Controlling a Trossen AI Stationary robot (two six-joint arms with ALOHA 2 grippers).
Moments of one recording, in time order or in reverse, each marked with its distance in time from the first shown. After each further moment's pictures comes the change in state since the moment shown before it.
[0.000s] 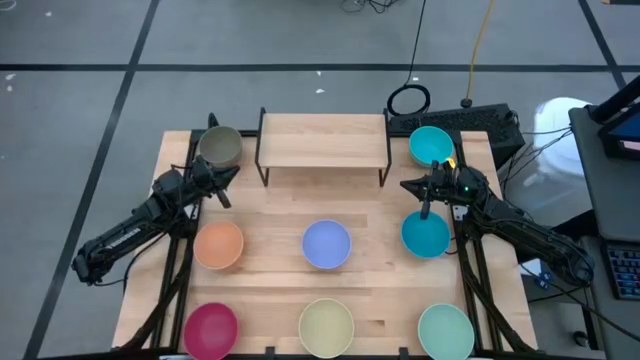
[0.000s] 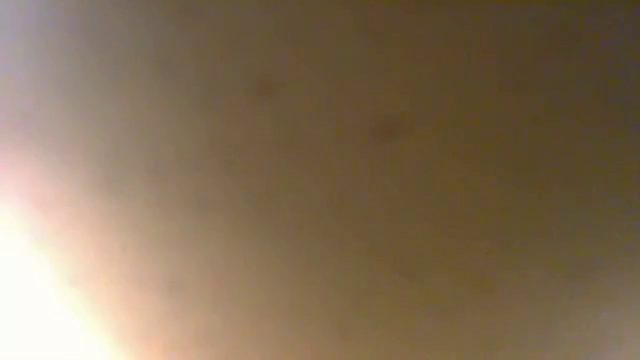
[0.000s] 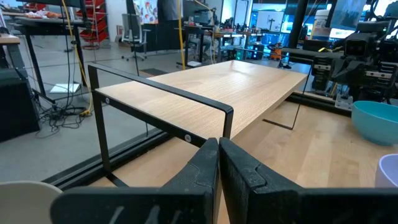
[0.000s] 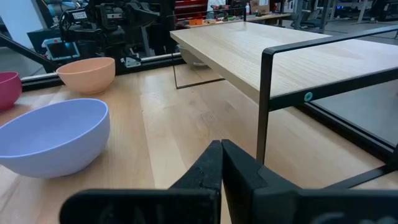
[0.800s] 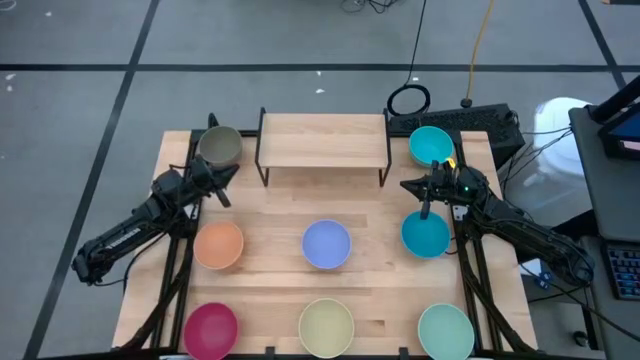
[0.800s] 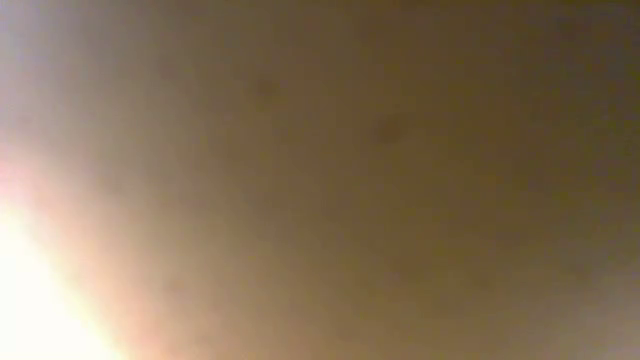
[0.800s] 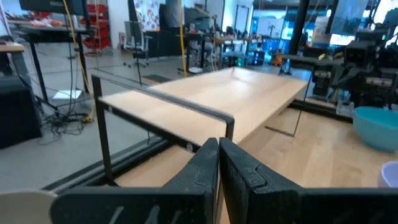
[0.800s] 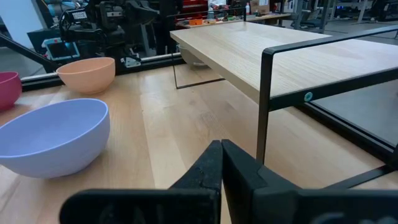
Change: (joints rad) left arm 0.000 0.000 0.000 0.033 -0.008 0.002; right arm 0.000 0.000 0.000 0.000 0.000 0.000
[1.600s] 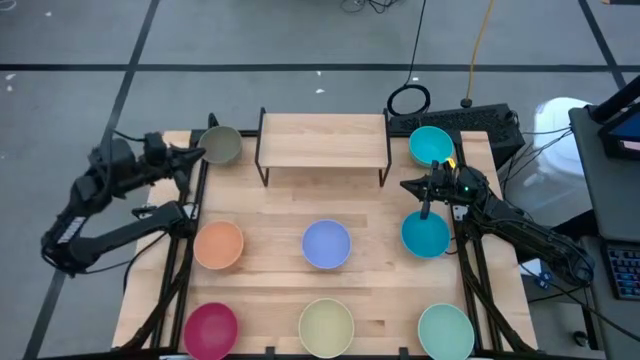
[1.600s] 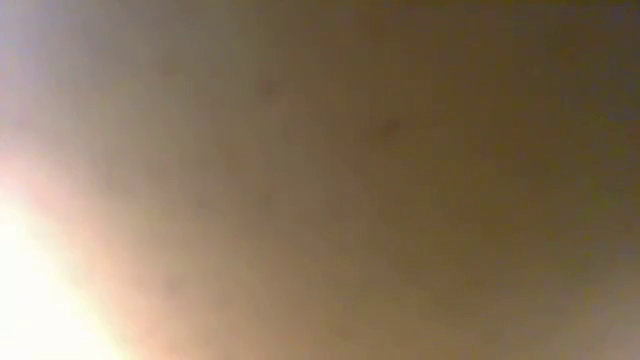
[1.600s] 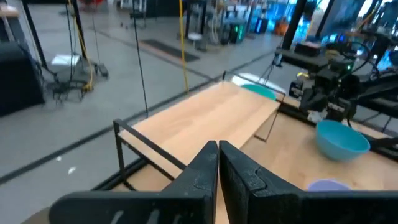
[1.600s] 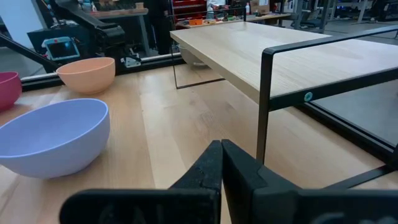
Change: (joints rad) left arm 0.000 0.365 0.887 -0.745 0.001 -0.061; right arm 0.000 0.000 0.000 0.000 0.000 0.000
